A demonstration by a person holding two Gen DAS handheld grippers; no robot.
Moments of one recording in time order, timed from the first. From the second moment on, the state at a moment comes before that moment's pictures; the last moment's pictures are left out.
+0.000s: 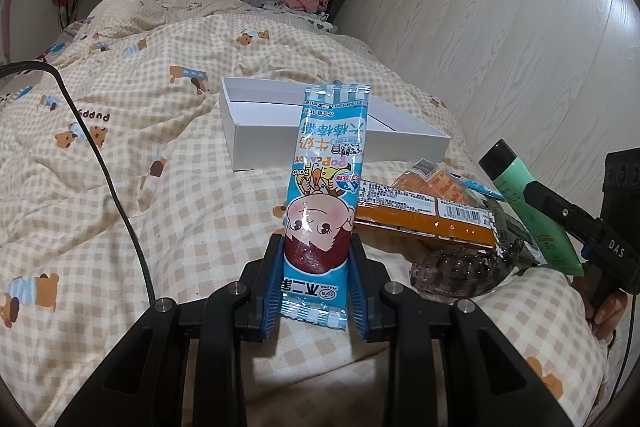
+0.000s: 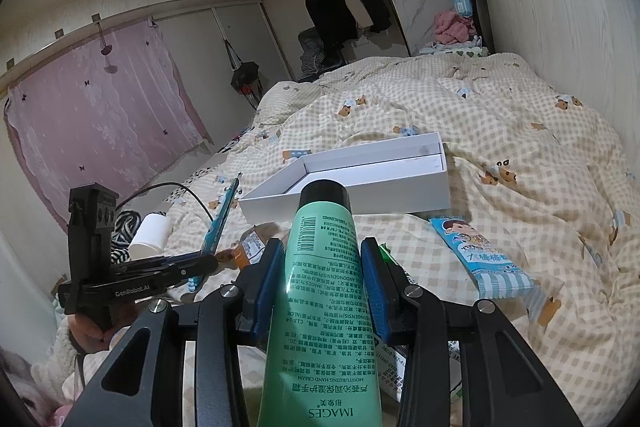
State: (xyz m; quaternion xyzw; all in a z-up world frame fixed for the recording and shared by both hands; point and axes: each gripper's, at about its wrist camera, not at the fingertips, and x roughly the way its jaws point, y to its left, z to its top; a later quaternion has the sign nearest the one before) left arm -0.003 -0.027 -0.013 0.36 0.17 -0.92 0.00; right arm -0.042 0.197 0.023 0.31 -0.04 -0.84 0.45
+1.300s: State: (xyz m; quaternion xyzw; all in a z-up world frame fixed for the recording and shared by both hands) left arm -0.011 -0.048 -0.003 0.35 0.23 -0.91 0.00; right arm -0.065 0.223 0.012 0.34 -0.14 -0.82 0.44
